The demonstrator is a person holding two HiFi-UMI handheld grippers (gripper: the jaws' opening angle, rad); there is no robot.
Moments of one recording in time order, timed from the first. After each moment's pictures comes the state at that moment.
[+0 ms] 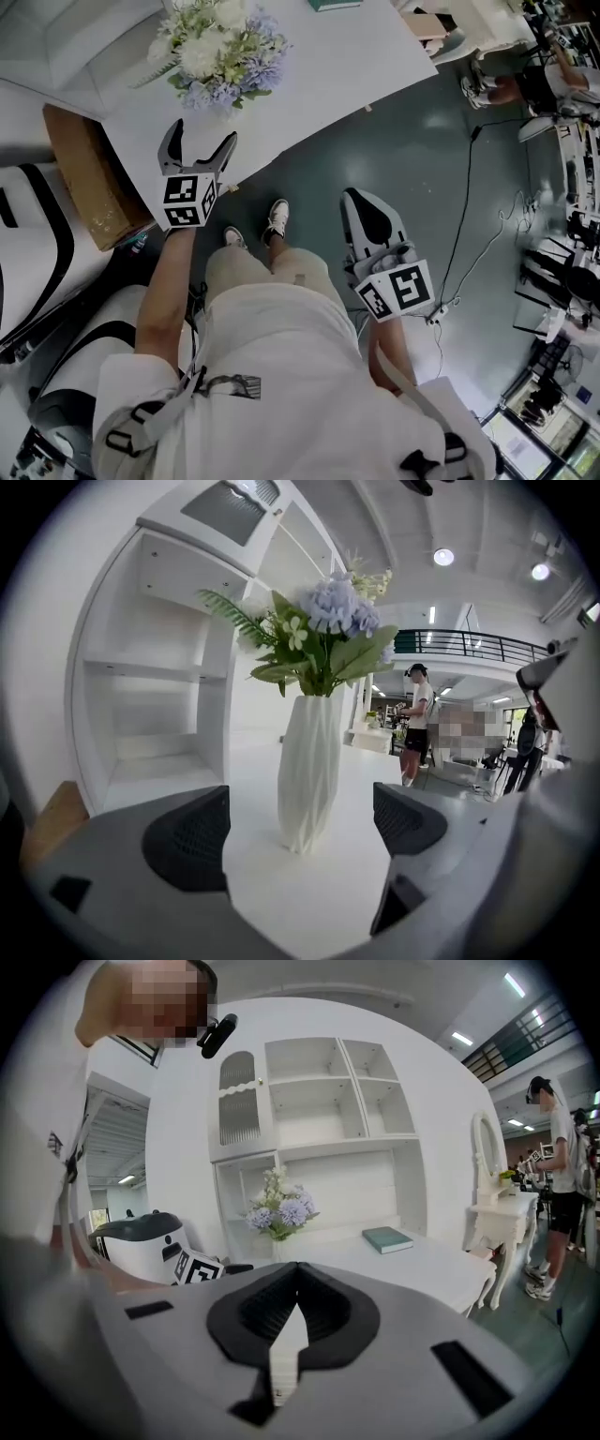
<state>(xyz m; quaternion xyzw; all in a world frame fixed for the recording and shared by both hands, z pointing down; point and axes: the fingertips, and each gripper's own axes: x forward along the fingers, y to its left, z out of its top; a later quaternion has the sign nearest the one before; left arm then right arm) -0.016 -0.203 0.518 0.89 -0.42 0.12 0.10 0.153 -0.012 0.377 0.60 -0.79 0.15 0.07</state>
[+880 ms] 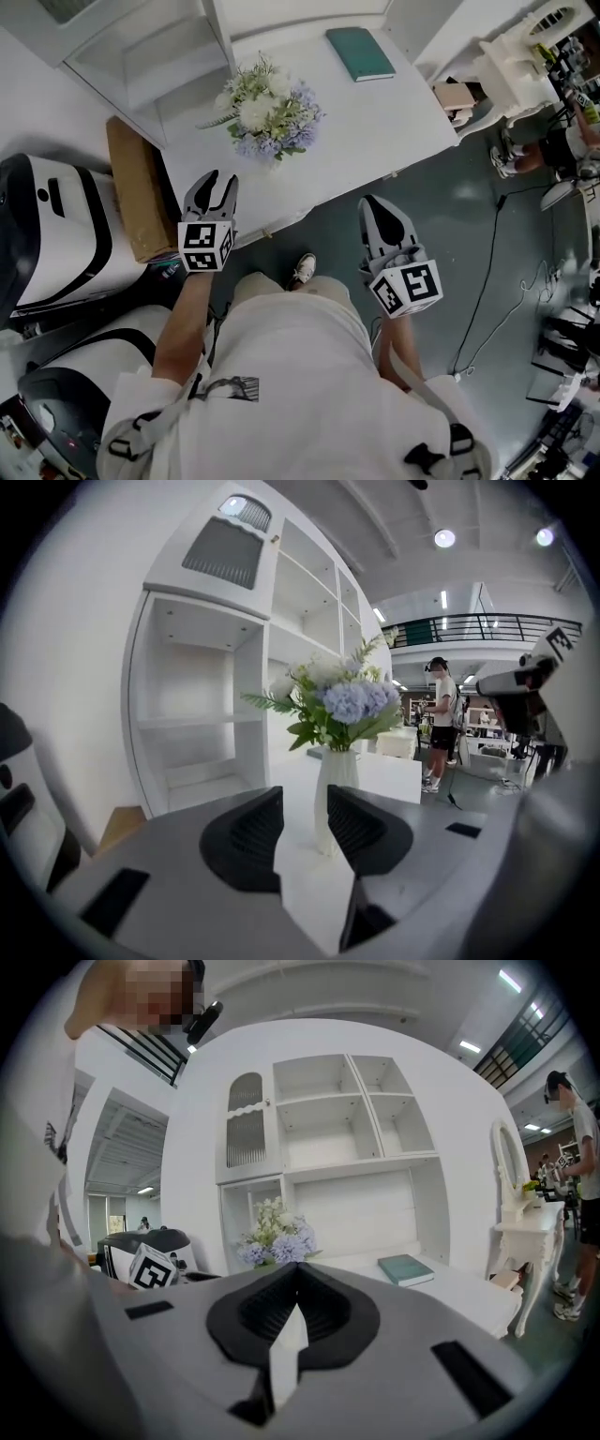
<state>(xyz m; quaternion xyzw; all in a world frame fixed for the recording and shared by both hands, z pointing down) -0.074 -0.184 0.441 0.86 -0.49 0.14 0.07 0.163 -0.076 0.334 0.56 -0.83 0.09 0.02</state>
